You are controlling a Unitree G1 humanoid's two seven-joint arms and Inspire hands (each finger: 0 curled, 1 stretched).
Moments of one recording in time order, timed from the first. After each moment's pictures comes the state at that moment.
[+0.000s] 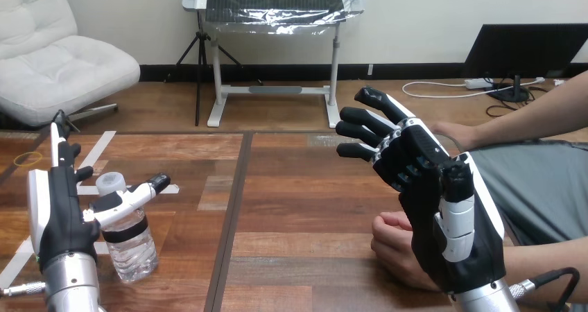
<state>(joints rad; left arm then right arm) -0.03 0.19 0.21 0.25 0.24 -0.19 0.25 0.21 -0.09 0.08 -0.13 0.28 -0.50 0.41</state>
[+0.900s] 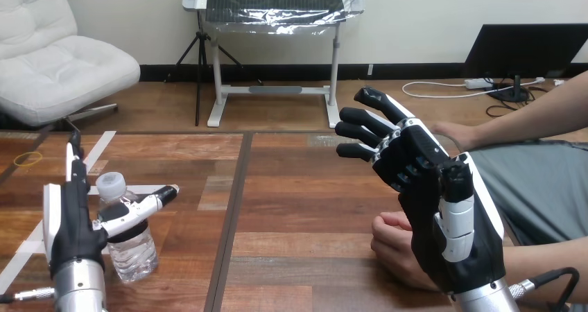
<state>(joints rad) -0.07 0.19 0.21 0.35 0.18 -0.16 0.20 0.21 -0.09 0.08 -0.13 0.28 -0.50 0.41</state>
